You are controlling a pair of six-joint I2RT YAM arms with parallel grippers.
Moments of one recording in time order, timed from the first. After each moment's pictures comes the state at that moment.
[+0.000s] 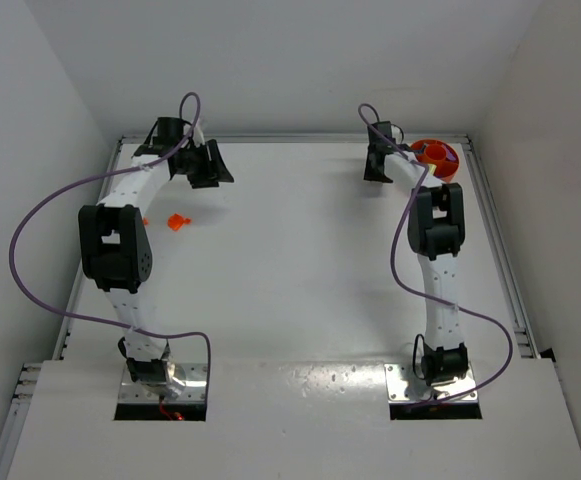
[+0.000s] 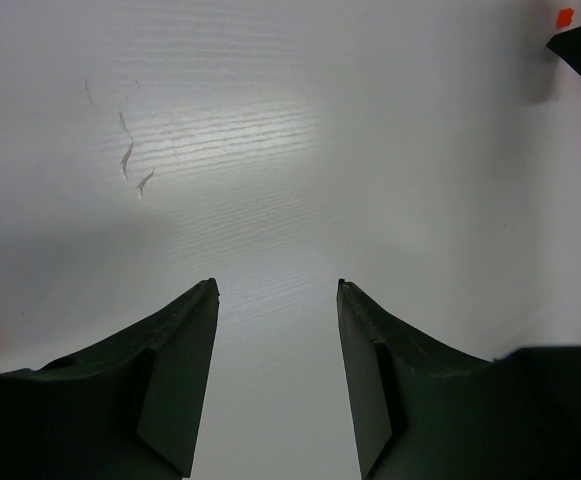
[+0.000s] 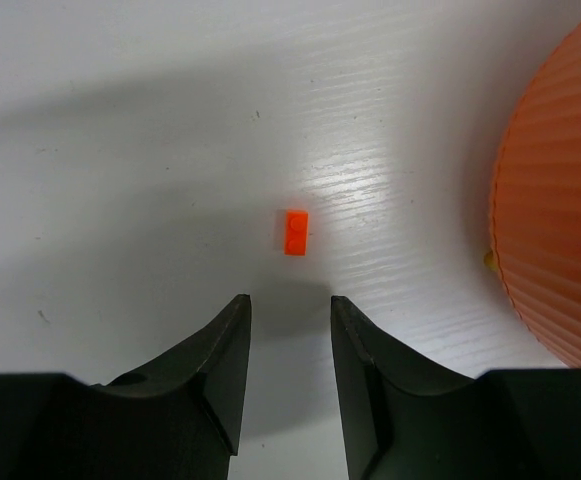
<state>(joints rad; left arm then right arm) -0.02 1.95 1.63 -0.53 0.47 -0.29 0.13 2.47 2.01 -0.48 0.30 0.25</state>
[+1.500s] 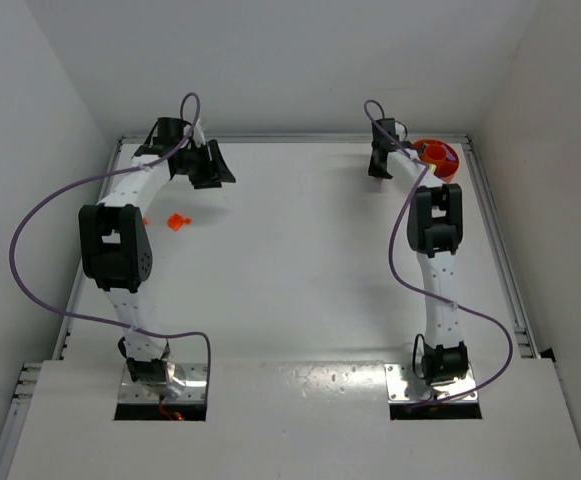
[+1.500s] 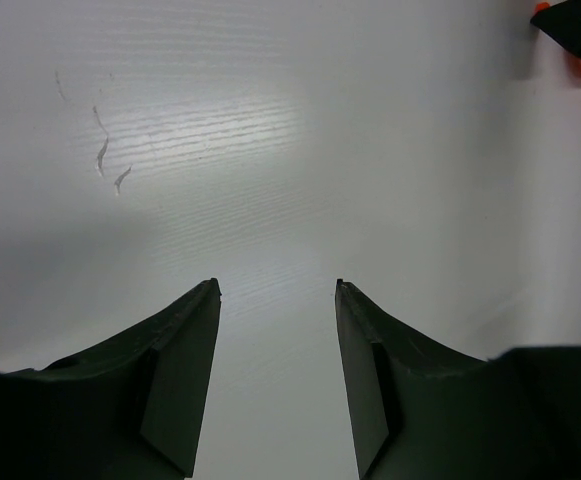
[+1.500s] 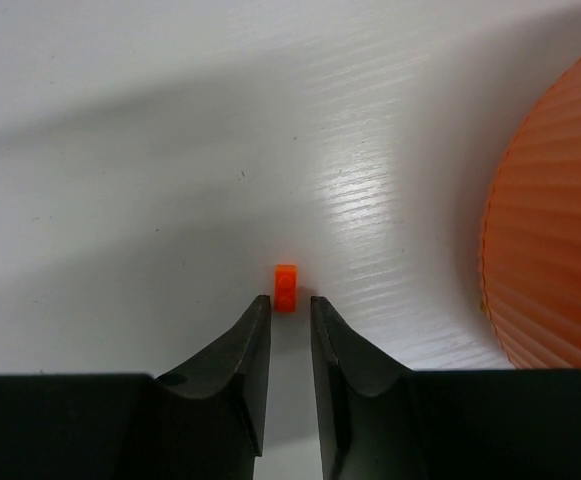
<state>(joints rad) -0.02 1.95 1.63 -0.53 0.51 -0.31 0.11 2.54 2.12 -0.49 0.29 0.28</state>
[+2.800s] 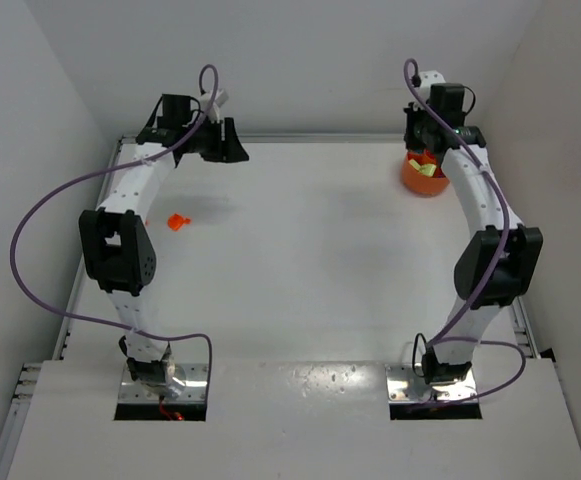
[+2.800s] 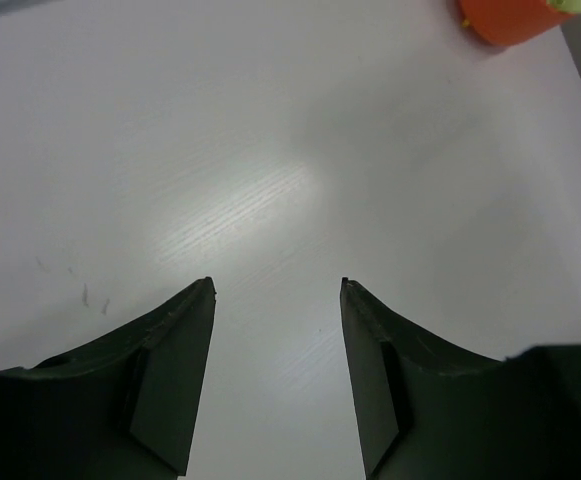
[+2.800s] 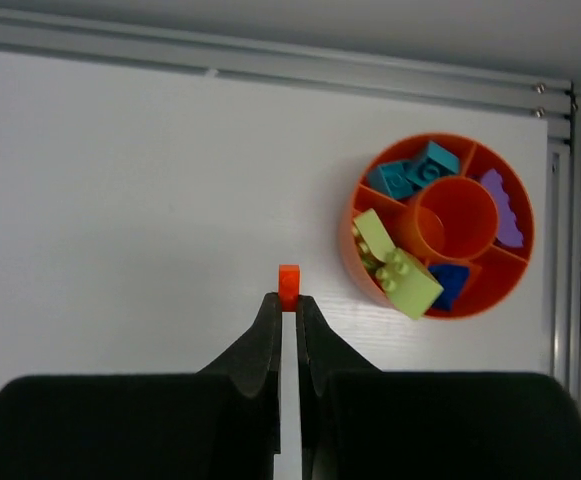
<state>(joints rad) -0.09 1.93 1.77 -0.52 0.62 -0.08 0.04 1.82 1.72 -0.45 -0.01 -0.07</state>
